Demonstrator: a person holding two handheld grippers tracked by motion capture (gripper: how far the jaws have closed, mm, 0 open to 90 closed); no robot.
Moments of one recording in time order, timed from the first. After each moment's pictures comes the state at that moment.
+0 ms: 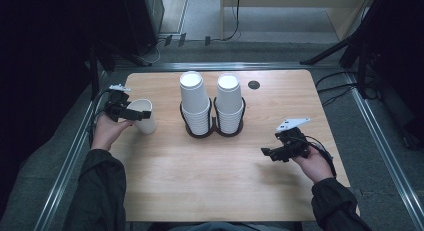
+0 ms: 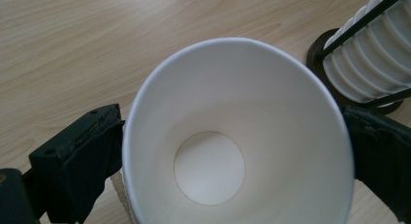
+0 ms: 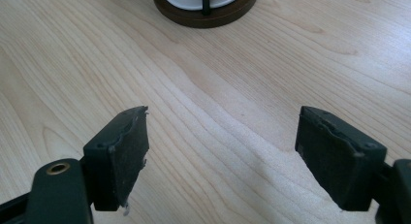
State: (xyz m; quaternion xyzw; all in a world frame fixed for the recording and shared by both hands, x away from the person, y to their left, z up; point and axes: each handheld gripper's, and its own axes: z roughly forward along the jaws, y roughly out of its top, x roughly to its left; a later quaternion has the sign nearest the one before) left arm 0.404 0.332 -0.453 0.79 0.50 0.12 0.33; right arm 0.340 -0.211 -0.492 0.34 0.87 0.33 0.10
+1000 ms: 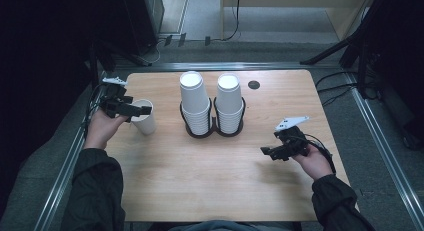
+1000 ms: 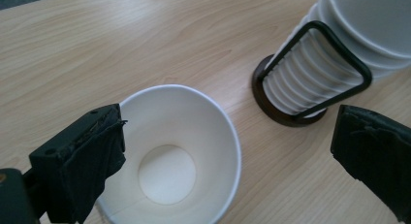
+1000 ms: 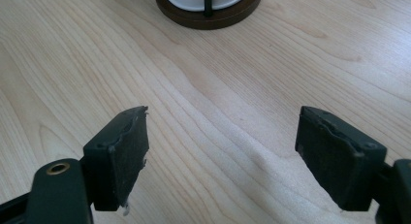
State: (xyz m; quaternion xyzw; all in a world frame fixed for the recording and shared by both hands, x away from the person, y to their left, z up) left arm 0.385 0.315 -0.413 0.79 0.48 0.11 0.36; right arm 0.346 -0.210 -0.494 0.33 0.88 0.33 0.10
